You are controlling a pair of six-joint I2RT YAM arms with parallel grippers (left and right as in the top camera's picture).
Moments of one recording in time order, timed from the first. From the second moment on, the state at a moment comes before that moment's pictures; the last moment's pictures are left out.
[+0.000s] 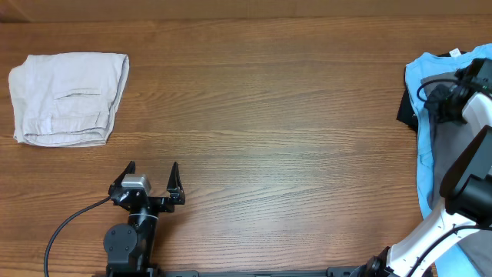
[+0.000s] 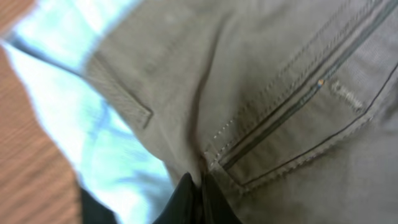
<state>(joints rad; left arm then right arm) -0.01 0.02 0.01 -0.07 0.07 -0.15 -0.49 2.10 1.52 -0.52 -0.06 0.13</state>
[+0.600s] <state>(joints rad) -0.01 0.02 0.01 -0.07 0.07 -0.15 -0.32 1.84 1.62 -0.79 -0.23 0.21</state>
